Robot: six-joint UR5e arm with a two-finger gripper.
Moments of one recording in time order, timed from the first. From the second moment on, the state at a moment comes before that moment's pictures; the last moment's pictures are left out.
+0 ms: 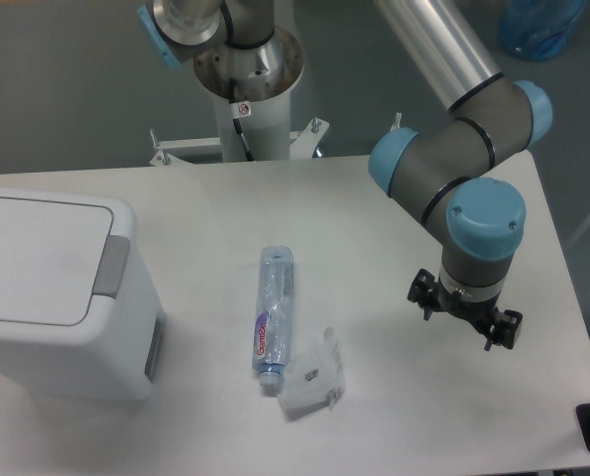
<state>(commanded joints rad) 2.61 -2.15 -1.33 -1.10 1.65 1.19</state>
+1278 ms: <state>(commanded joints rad) 2.49 -1.97 -1.45 -1.12 1.34 0.82</state>
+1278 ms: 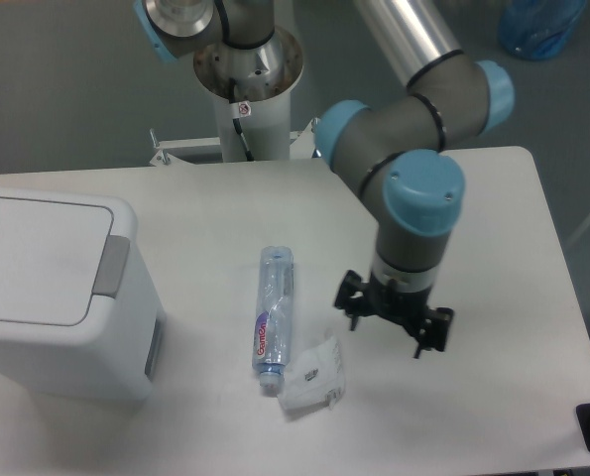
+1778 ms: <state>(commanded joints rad) 2.44 -1.85 -1.32 -1.44 1.22 0.71</state>
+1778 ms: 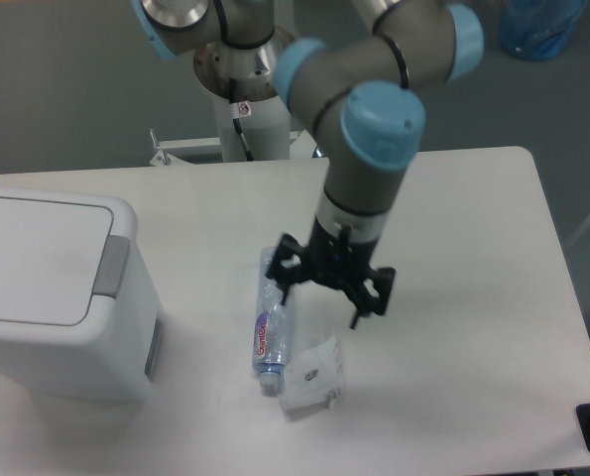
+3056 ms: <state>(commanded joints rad) 2.26 -1.92 -1.18 -1.61 1.17 0.37</state>
